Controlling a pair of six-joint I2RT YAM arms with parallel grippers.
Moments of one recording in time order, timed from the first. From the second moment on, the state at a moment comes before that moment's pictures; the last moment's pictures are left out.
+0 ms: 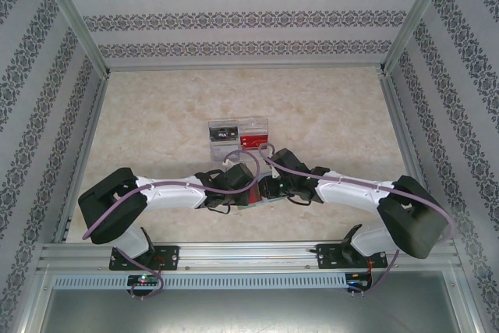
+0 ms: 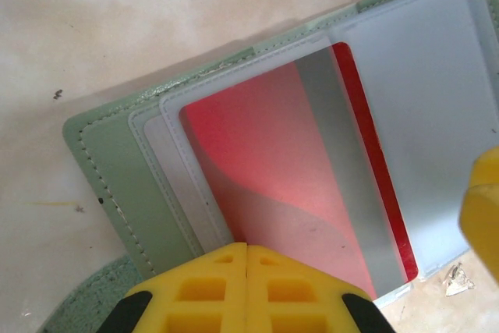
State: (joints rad) left arm -0.96 1.59 0.76 -0.23 -0.08 -0.87; right arm 0.78 1.39 0.61 -0.18 -0.21 0.63
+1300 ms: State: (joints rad) left arm -0.96 1.59 0.76 -0.23 -0.08 -0.87; right arm 0.74 1.51 0.61 -0.07 -0.32 0.68
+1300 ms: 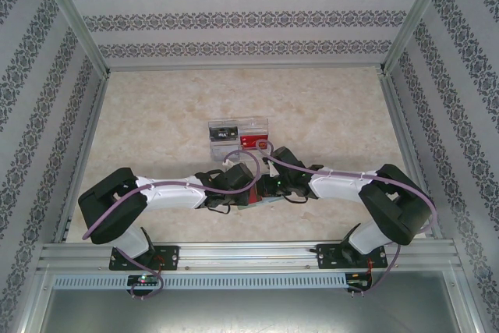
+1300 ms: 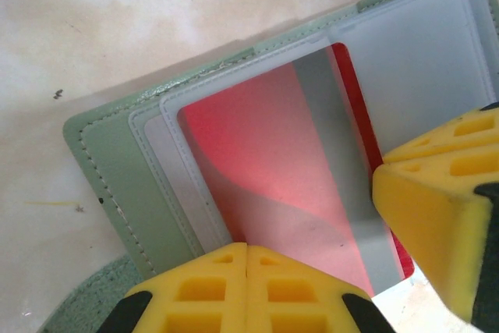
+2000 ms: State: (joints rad) left arm -0.97 1.59 0.76 -0.23 -0.08 -0.87; right arm 0.70 1.48 0.59 -0.07 -0.35 0.69
